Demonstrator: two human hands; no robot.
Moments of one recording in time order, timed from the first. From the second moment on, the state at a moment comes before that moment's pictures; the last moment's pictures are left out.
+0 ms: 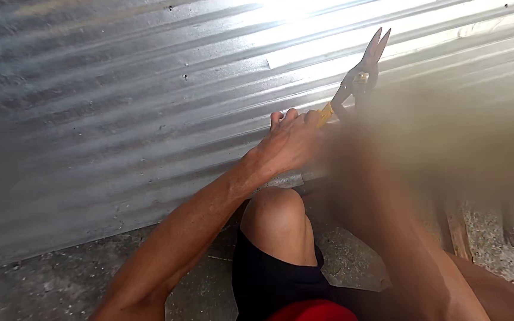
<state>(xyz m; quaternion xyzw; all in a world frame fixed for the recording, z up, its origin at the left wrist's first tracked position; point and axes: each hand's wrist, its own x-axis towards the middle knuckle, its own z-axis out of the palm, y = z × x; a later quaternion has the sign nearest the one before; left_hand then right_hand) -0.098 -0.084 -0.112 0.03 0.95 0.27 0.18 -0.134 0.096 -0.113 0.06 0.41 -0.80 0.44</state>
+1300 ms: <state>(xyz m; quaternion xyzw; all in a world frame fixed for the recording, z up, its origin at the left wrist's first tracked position) 0.011 -0.119 -0.236 0.19 0.89 0.22 0.34 0.034 0.177 -0.204 0.11 0.75 -0.36 0.54</state>
